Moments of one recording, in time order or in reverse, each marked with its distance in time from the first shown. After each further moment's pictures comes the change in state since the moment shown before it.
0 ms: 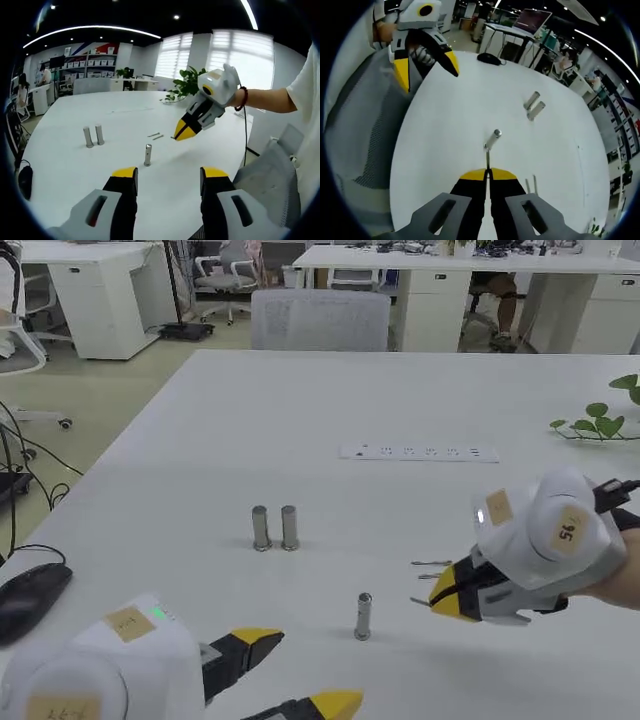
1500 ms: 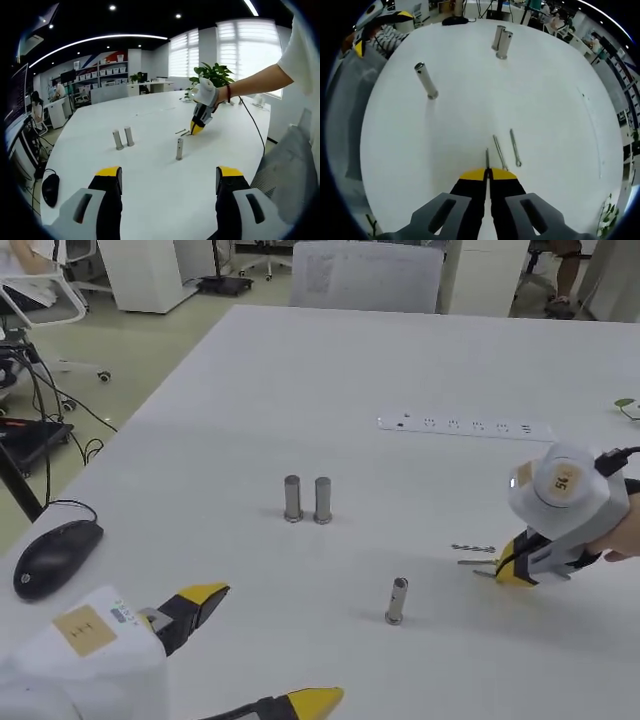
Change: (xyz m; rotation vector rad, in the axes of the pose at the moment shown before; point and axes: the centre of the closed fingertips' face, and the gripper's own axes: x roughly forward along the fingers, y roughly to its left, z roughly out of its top) left arm -0.027 0.049 -0.007 0.122 -0.002 0.189; right arm 0.047 -0.069 -0.099 0.186 0.250 0.057
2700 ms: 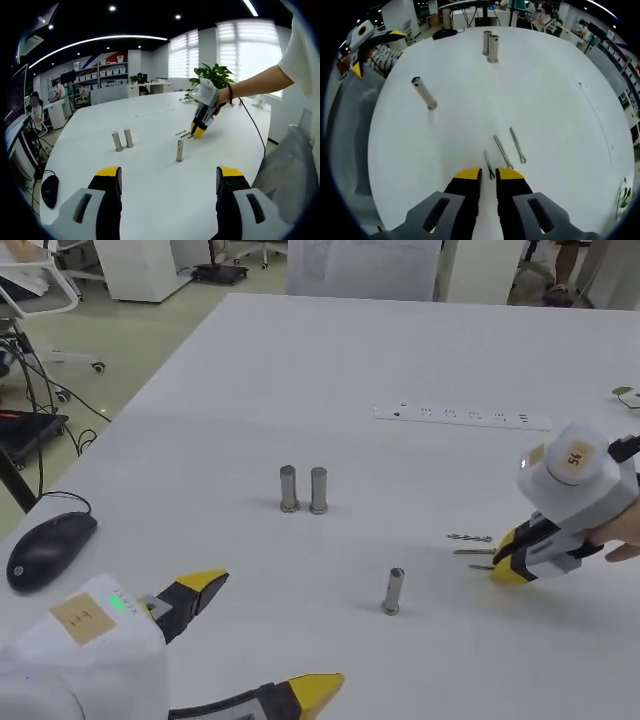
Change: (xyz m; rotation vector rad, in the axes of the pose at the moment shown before) left arm 0.004 0.000 0.002 0.001 -0.008 0.002; right arm -0.002 0.006 0.001 0.136 -0.069 0.052
